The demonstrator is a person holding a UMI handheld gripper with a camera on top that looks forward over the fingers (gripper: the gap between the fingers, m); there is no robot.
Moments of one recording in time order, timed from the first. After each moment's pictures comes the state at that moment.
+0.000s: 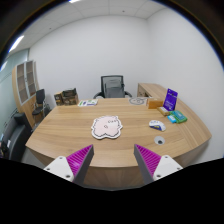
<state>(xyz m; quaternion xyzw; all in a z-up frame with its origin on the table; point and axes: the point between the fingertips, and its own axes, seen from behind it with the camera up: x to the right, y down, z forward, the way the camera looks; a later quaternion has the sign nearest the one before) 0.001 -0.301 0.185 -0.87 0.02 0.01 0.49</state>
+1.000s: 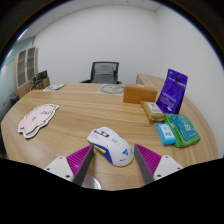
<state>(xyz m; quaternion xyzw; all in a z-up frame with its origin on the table) 0.310 -0.031 -0.007 -0.88 -0.07 0.01 0.47</state>
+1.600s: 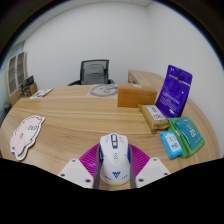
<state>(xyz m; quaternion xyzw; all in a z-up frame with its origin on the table) 0.314 0.036 -0.013 -0.89 -0.01 0.00 0.46</state>
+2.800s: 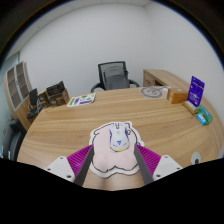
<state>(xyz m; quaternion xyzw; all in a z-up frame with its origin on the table) -0.032 -0.036 0.071 -0.89 0.05 0.04 0.44</state>
